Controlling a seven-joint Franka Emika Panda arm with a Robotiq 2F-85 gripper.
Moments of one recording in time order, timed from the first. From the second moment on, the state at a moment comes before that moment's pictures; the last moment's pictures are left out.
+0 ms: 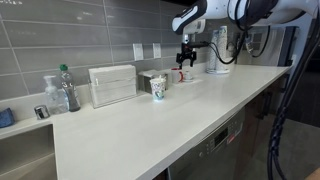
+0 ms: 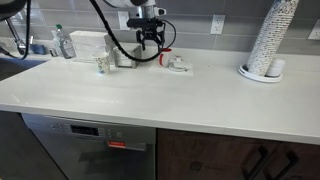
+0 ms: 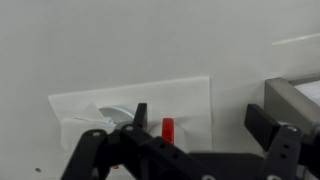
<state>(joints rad) -0.10 0.84 -0.06 -0.89 0.01 1.89 -0.22</state>
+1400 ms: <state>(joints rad) -0.12 1.13 -0.04 -0.58 0.03 2.12 -0.22</state>
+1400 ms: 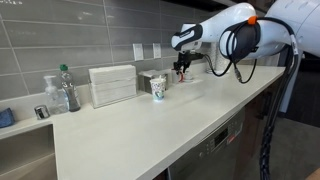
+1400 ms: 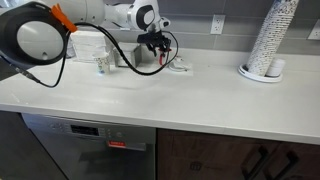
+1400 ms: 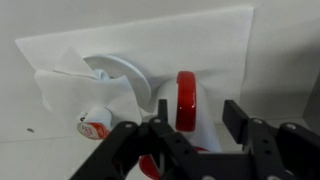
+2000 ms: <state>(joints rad) -0.13 1.16 -0.03 -0.57 0.03 2.21 -0.22</state>
